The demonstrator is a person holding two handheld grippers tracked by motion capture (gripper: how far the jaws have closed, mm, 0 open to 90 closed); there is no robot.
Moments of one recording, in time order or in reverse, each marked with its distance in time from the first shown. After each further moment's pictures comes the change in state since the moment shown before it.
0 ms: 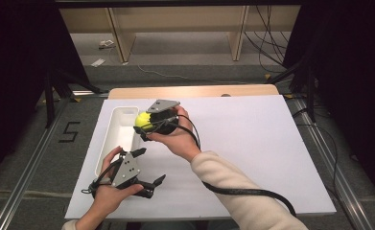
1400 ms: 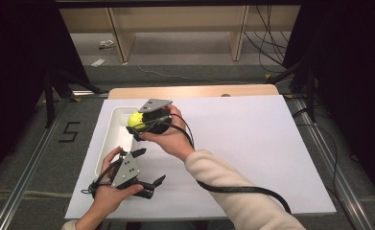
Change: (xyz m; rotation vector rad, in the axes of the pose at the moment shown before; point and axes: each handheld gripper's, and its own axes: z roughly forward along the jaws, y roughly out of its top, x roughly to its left) left arm -0.001 0.000 -0.001 0.000 -0.003 0.001; right arm 0.010 0.010 0.011 -0.004 0.029 -0.013
